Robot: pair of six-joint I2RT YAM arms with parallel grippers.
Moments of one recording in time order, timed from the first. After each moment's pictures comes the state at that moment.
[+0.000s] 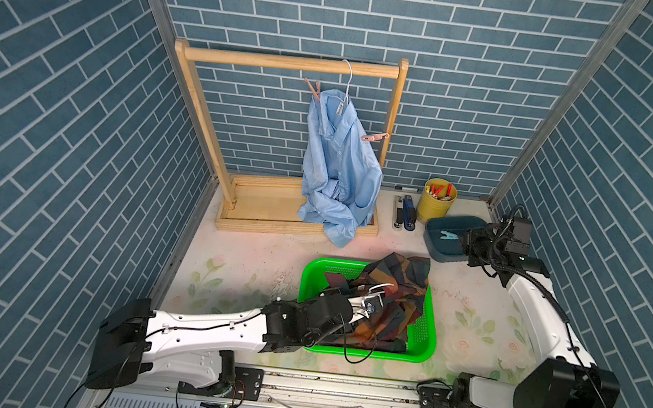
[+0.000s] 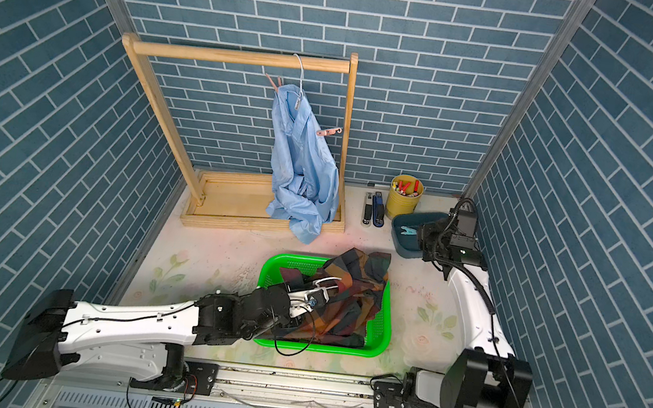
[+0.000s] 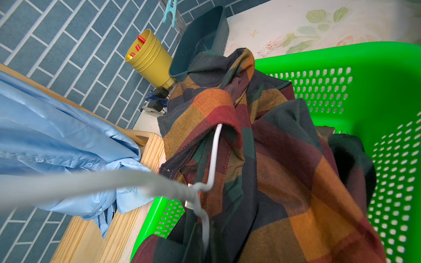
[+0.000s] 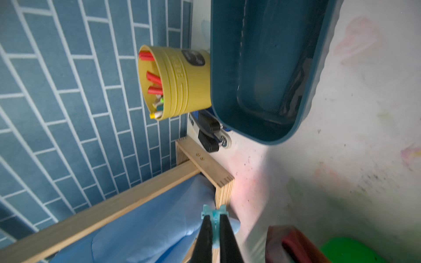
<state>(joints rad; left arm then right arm) -1.27 1.18 0.76 -0.15 -0.46 0.34 -0.05 1.35 1.09 -0.44 -0.28 1.33</state>
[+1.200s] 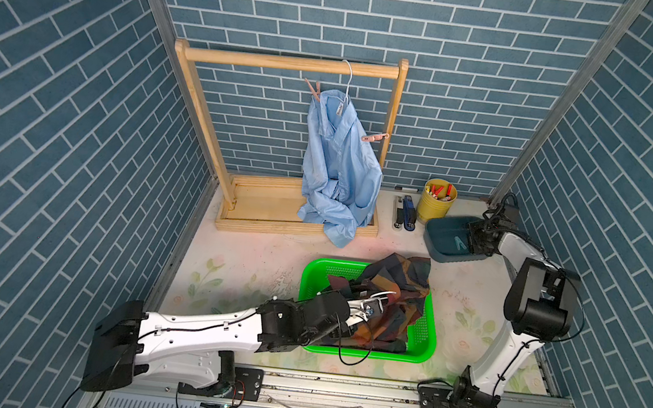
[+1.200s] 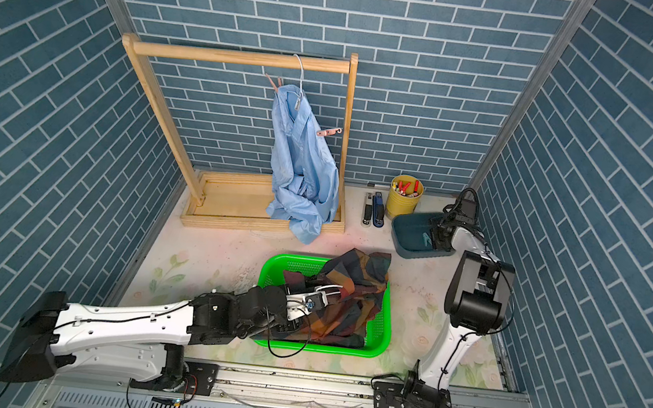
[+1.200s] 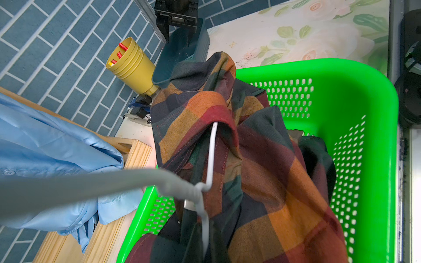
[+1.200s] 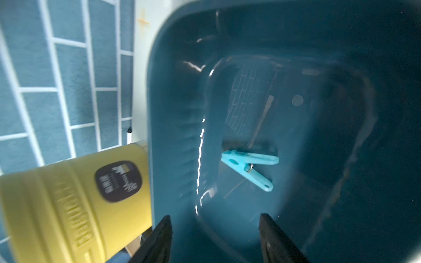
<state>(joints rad) -1.26 1.15 0.76 -0.18 -0.35 0.33 -0.17 1.90 1.38 -0.37 -0.23 1.07</state>
